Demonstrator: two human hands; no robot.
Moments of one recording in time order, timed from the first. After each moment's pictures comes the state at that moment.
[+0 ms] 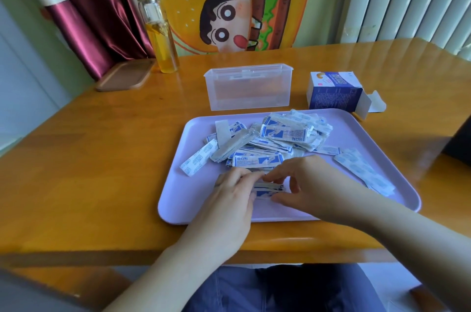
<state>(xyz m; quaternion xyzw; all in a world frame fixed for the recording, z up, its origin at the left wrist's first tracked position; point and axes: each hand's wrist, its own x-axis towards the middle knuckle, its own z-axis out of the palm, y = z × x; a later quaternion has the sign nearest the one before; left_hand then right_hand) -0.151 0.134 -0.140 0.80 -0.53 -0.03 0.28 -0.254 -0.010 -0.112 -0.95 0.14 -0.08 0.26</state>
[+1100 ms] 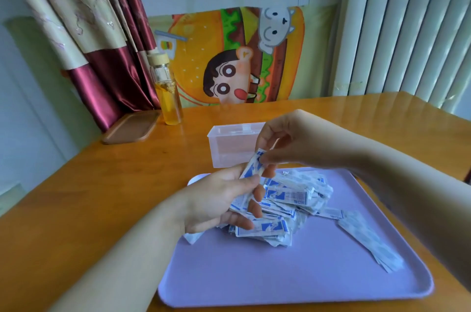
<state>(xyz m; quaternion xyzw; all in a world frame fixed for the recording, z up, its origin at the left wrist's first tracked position) -0.091 0.093 -0.036 0.61 -0.38 -0.48 0.50 -0.199 -0.053 0.020 -0.93 0.05 -0.11 0.34</state>
